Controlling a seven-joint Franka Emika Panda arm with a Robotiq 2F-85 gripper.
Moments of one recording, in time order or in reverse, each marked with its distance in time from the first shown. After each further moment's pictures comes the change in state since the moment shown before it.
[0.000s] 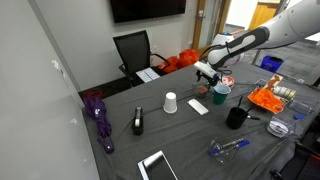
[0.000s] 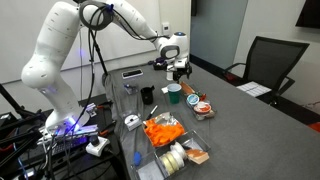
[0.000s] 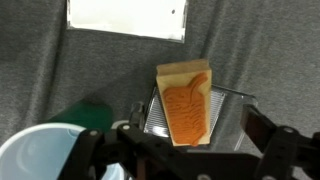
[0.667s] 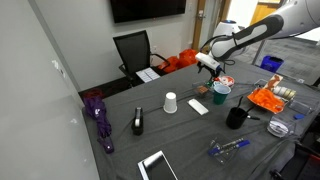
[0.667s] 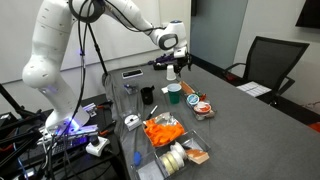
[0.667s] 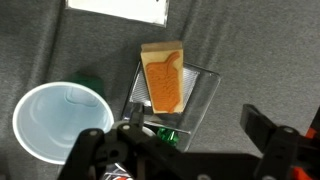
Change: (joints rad) arm 0.032 -0.116 -0.030 -0.043 -0.109 0.000 0.035
